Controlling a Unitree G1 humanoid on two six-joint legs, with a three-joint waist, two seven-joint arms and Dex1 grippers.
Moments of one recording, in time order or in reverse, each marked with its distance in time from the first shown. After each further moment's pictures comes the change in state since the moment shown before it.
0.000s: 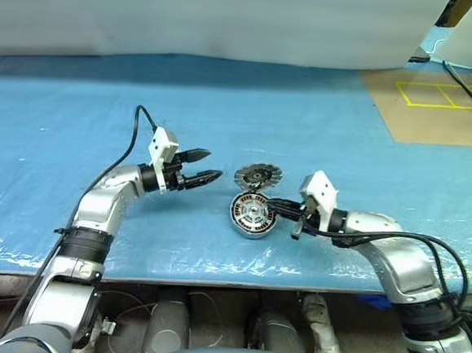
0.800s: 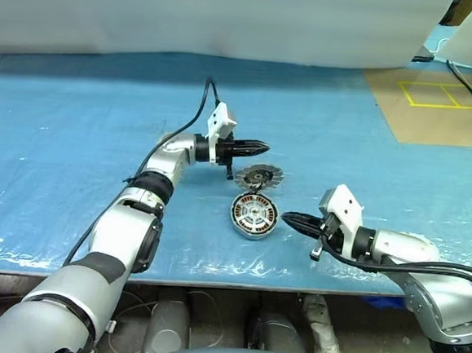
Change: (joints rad) left arm -0.534 -0.233 -0.031 0.779 0.180 -0.416 -0.271; right arm 0.185 -0.103 -0.118 -0.247 0.062 0.118 -0.056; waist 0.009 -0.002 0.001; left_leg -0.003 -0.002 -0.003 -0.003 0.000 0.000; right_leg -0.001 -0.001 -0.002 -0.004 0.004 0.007
